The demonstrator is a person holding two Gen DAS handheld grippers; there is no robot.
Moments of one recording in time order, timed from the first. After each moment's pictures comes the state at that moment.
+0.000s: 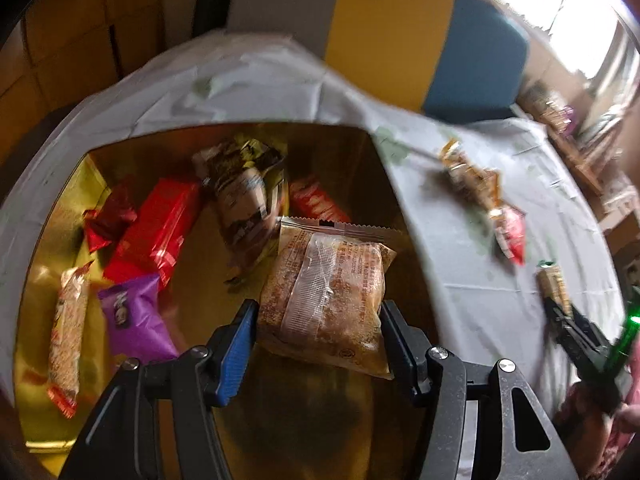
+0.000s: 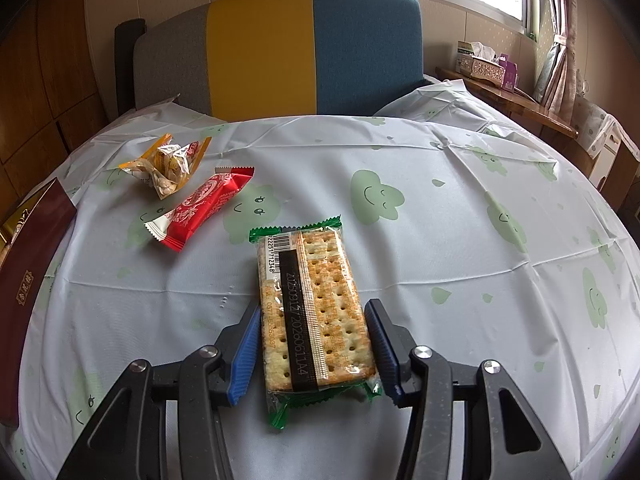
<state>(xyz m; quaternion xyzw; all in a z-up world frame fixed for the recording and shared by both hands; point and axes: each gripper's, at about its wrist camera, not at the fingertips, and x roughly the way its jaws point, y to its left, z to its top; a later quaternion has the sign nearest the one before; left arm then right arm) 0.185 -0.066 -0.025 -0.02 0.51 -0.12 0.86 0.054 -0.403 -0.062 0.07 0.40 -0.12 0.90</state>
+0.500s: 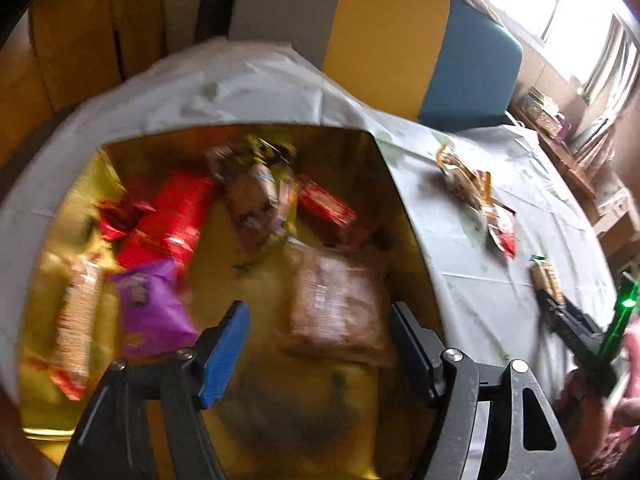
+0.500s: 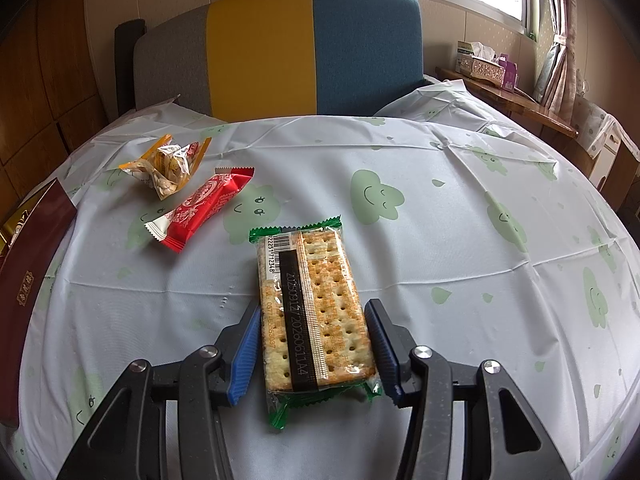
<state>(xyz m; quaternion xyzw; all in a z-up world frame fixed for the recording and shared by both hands) 0.159 -0.050 -0.016 -0.01 0.47 -0.12 0.87 0.054 -0.403 -0.062 0.07 0.40 -0.12 0.90</state>
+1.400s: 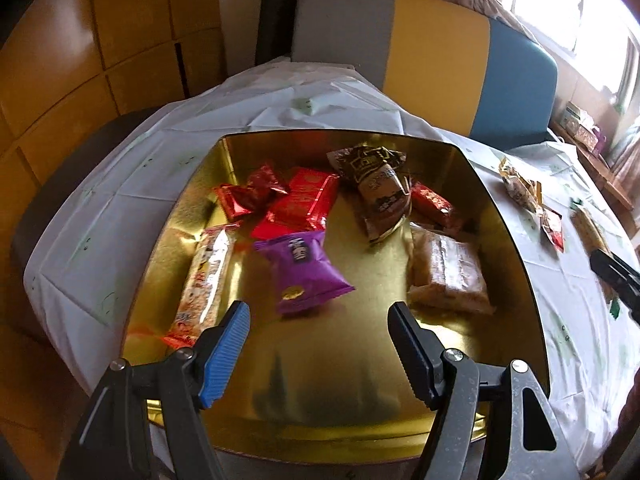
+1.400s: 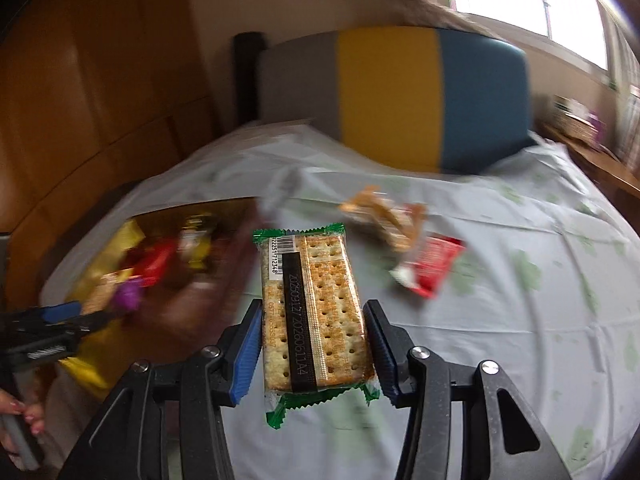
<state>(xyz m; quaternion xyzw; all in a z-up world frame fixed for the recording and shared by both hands) 0.115 0.031 -0.010 0.00 0.44 -0.04 0.90 0.044 -0.250 0.026 0.05 0.36 0.07 0.93</state>
